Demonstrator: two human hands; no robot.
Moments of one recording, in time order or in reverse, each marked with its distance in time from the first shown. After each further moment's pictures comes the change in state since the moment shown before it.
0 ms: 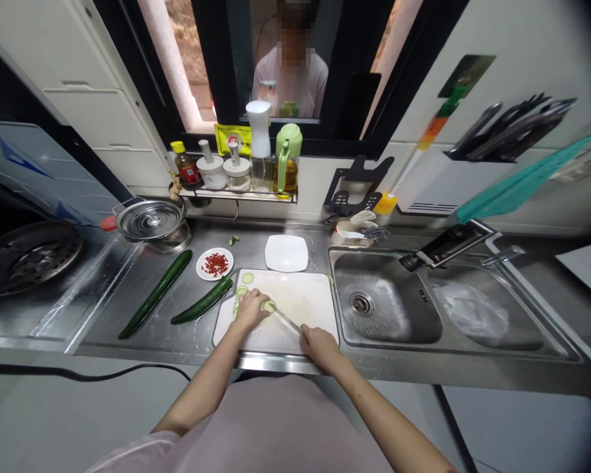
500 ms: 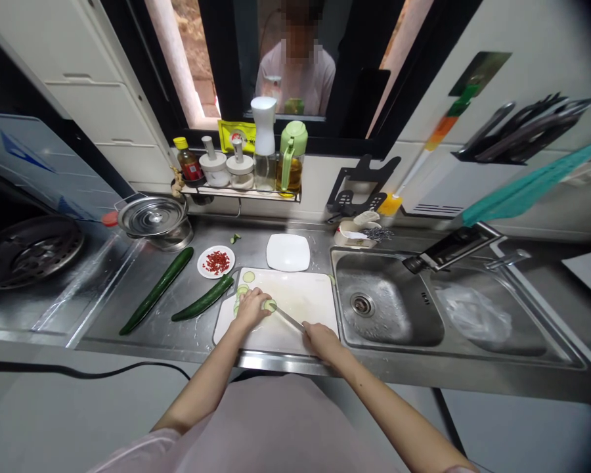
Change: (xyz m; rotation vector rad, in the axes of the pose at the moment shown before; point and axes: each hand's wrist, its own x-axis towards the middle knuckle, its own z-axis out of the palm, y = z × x) left_hand -0.001 0.003 -0.005 -0.002 -0.035 -0.021; right_hand 0.016 0.012 -0.001 -0.014 -0.019 -0.055
